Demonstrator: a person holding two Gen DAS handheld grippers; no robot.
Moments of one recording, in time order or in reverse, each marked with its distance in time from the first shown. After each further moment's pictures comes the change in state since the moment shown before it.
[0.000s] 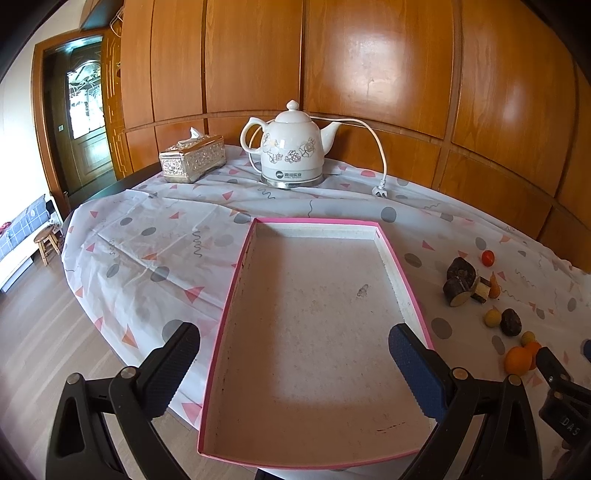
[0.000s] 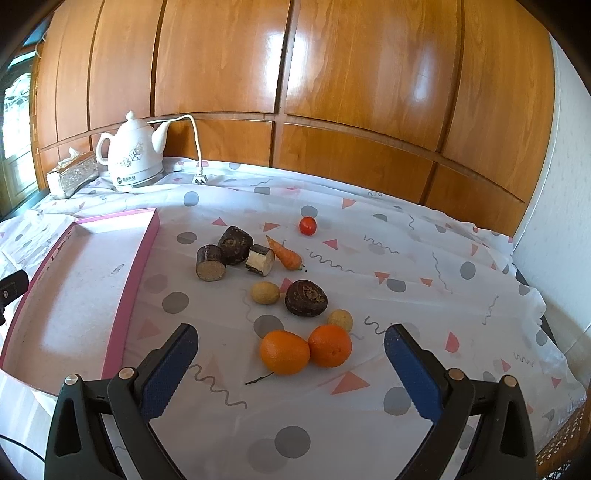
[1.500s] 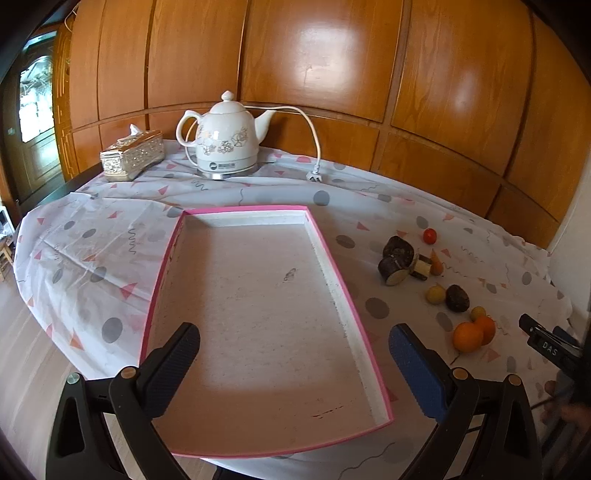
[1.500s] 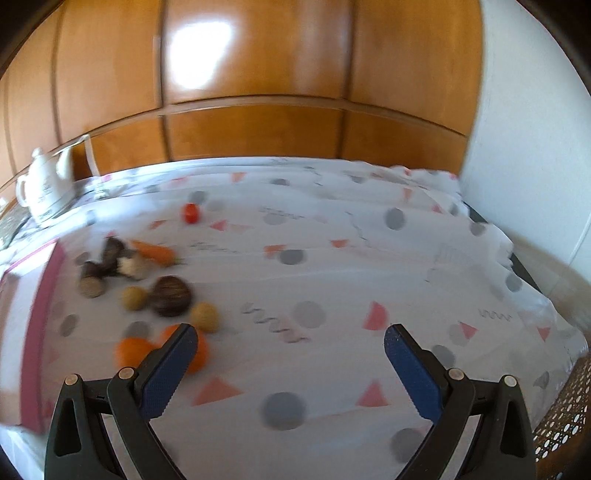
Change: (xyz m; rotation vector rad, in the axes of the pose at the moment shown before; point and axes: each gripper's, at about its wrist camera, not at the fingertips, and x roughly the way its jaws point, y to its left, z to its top) left arm -0.001 -0.032 -0.004 0.073 0.047 -0.217; right arm 0.037 -0.118 -0.018 0.246 0.084 -0.165
